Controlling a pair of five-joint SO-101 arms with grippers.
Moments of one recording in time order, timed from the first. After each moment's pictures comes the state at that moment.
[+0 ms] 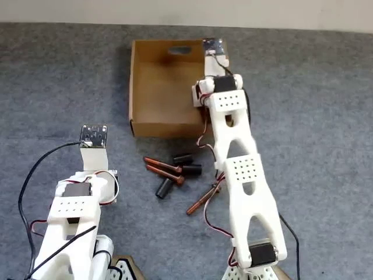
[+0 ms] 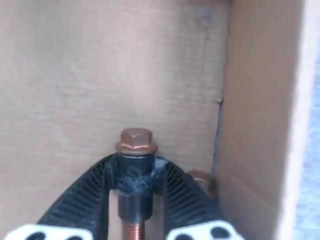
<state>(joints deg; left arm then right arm) -10.2 -46.5 78.1 41.6 -2.2 -14.3 78.4 -94.1 82.9 -1.0</state>
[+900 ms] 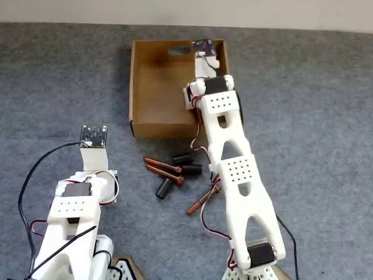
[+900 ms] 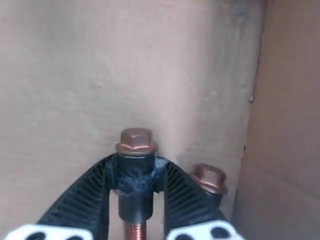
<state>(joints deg) -10.2 -46.5 78.1 41.6 -2.2 -17.8 79.1 -94.2 84.1 -1.0</state>
